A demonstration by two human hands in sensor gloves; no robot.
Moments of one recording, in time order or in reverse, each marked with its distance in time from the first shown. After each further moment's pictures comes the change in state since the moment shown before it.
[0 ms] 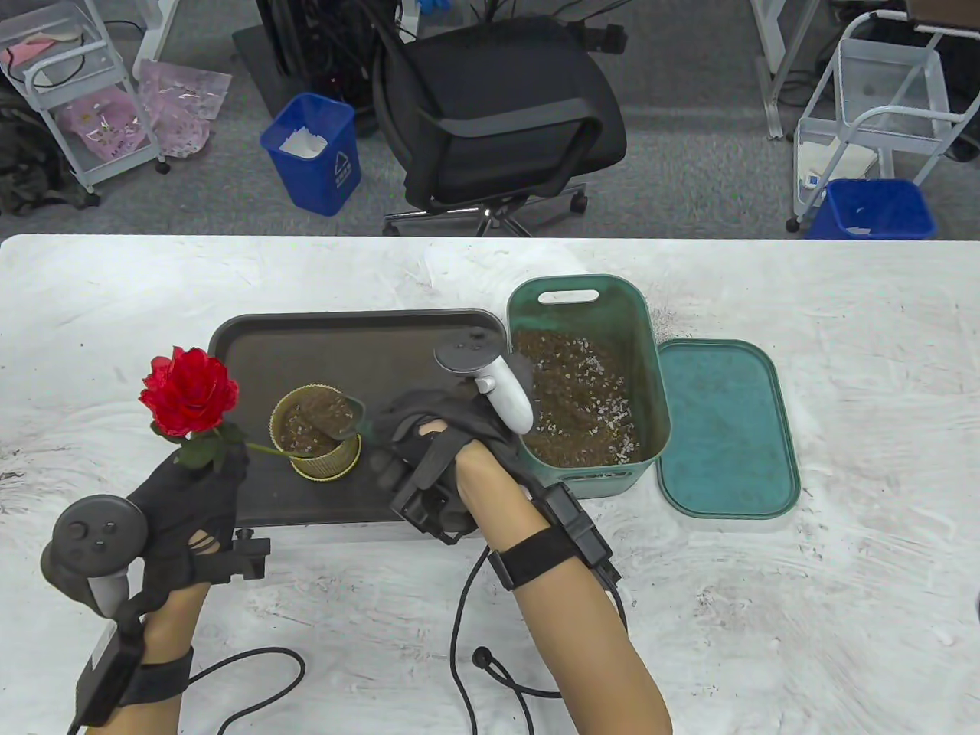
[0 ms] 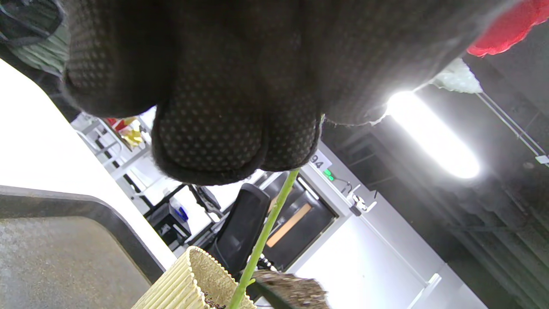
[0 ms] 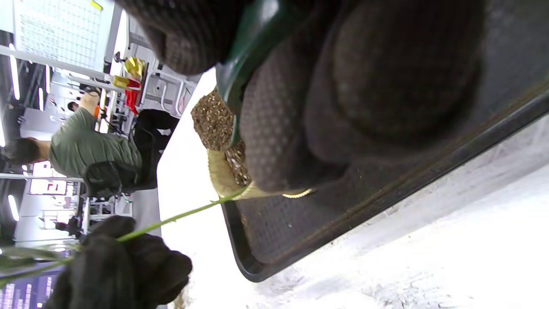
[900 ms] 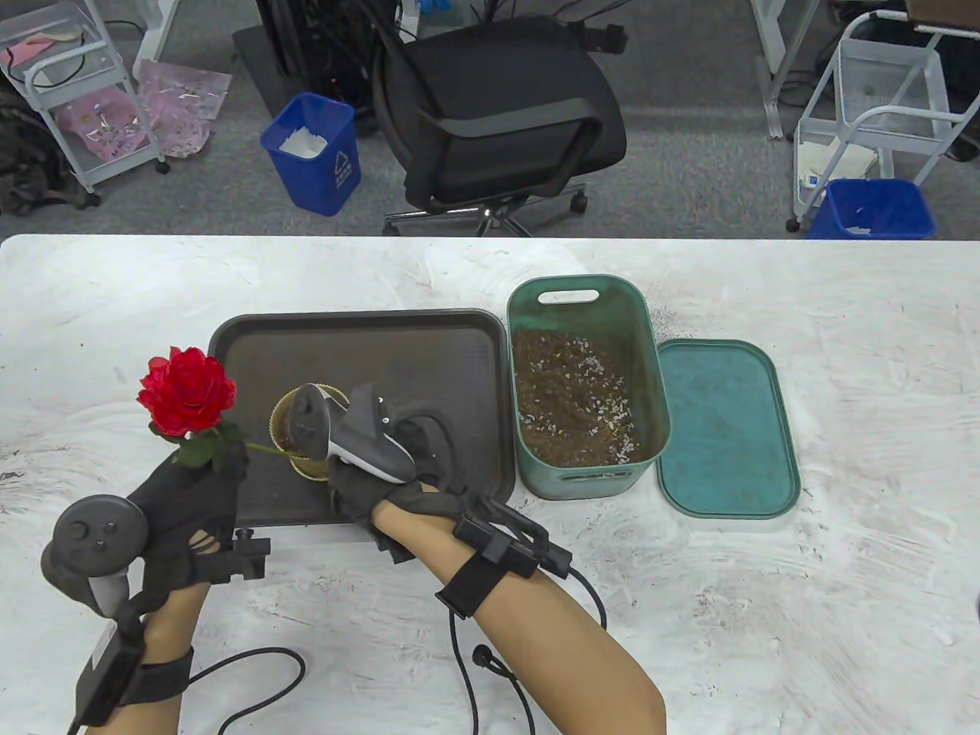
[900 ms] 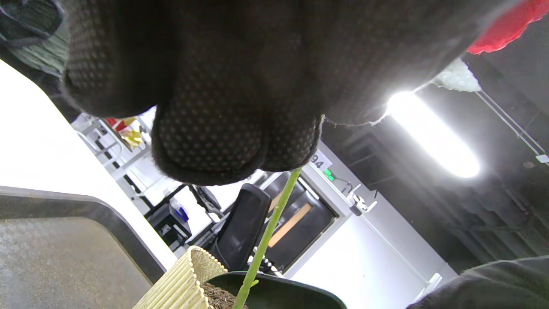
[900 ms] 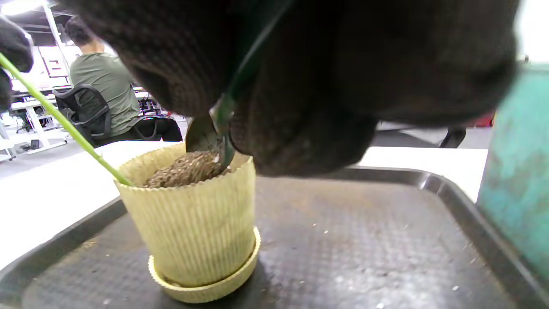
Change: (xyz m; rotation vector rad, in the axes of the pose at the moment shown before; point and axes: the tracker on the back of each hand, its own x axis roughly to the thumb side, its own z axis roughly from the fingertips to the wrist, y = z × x) left_hand 0.000 -0.001 0.000 -0.001 -0.004 -0.003; right_hand 0.057 0.075 0.032 -0.612 -0.237 1.018
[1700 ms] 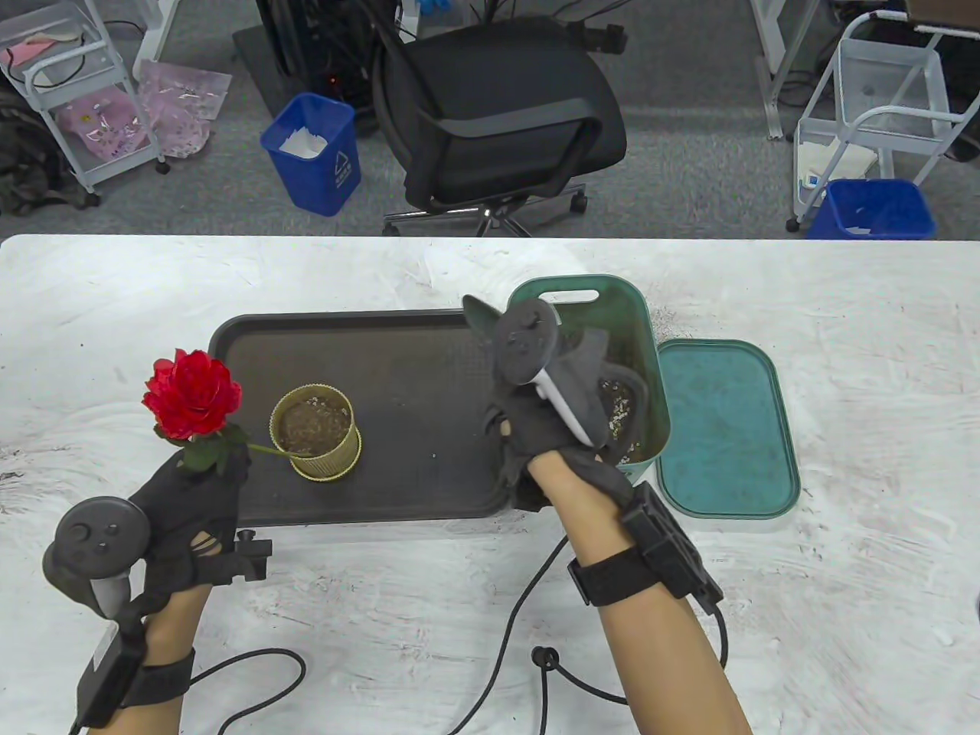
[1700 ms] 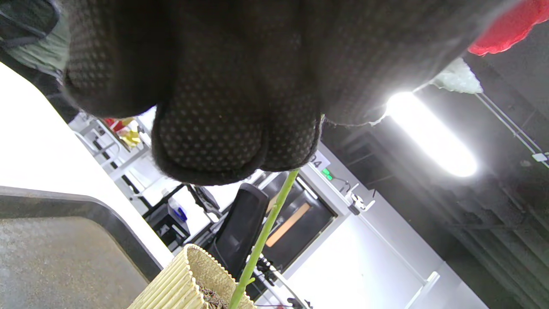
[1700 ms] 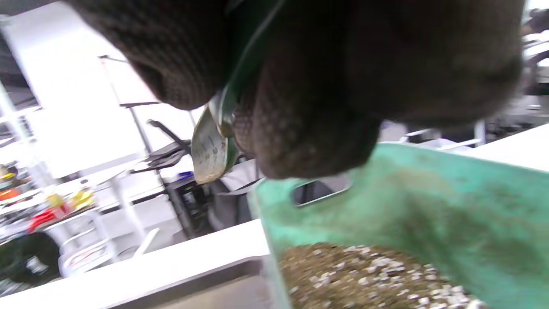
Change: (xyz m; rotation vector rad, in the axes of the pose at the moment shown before) left_hand 0.000 -0.001 0.001 -0.001 -0.006 -0.002; right_hand -0.182 -0.088 0.029 -0.181 0.479 -0.264
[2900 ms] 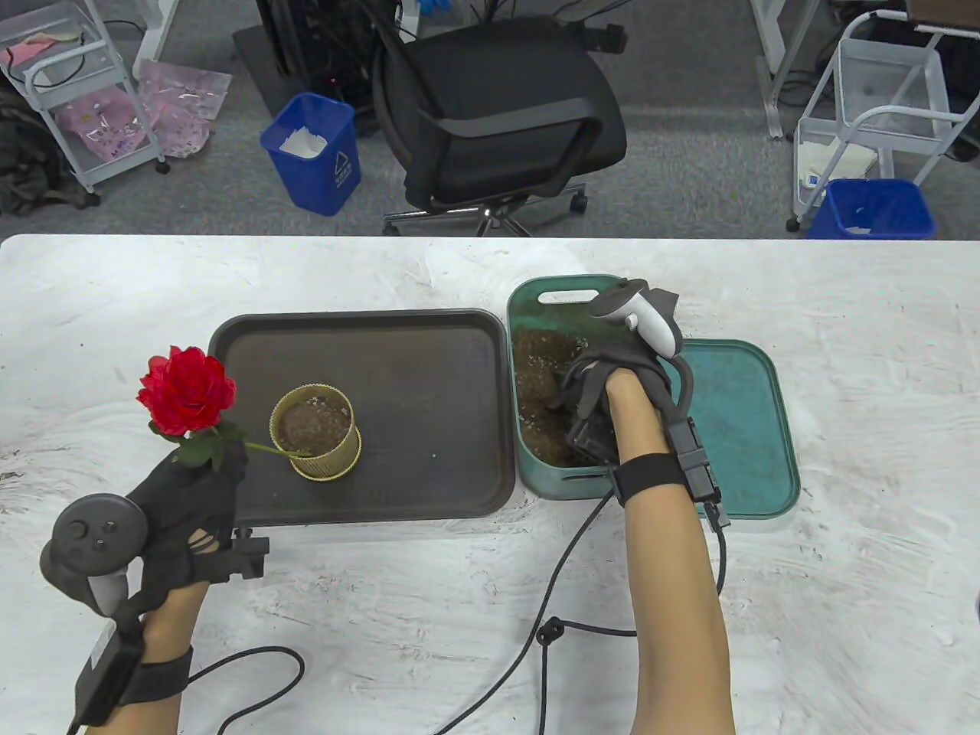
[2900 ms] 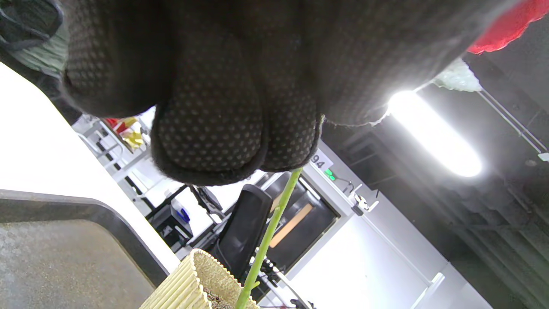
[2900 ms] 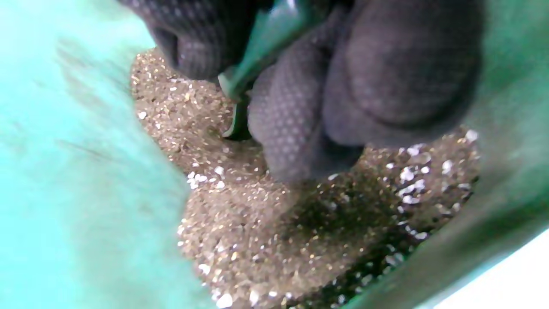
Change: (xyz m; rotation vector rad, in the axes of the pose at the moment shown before) left_hand 0.000 0.002 -0.002 0.003 0.008 -0.006; right_hand -0.091 0.107 -0.105 0.846 0.333 -0.129
